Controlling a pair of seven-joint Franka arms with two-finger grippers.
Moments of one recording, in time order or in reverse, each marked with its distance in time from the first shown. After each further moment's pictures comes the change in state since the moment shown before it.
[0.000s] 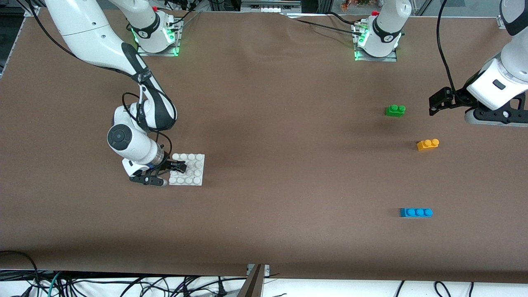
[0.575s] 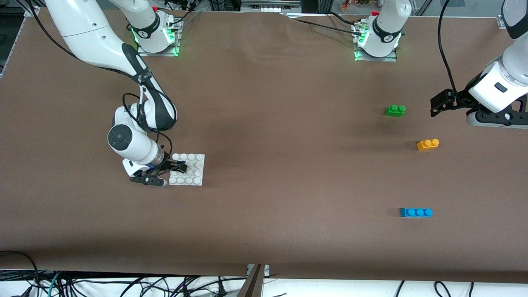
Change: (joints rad) left arm 0.010 0.010 0.004 0.000 0.000 -0.001 0.000; right arm 0.000 0.004 0.002 0.000 0.001 0.008 0.000
